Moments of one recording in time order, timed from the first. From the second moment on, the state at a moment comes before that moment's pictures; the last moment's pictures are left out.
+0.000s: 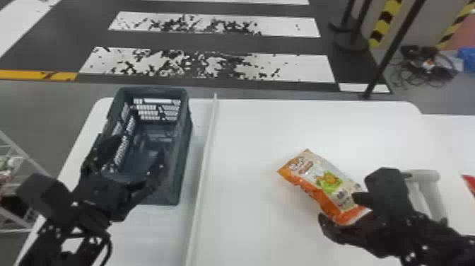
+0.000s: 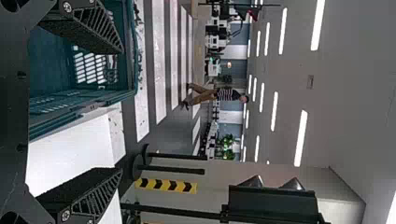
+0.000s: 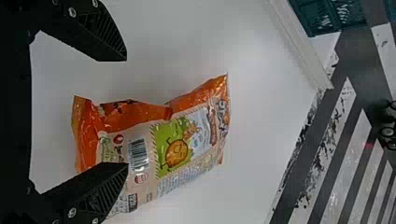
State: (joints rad) left arm 0.60 0.10 0.10 -2.09 0.15 -0.04 -0.32; right arm 0.50 -0.41 0.06 -2.32 -0.01 0.99 0.31
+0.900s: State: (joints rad) left arm 0.60 0.09 0.10 -2.08 0.15 -0.03 -0.32; right arm 0.35 -0.26 -0.13 -2.08 -0.15 0.90 0.43
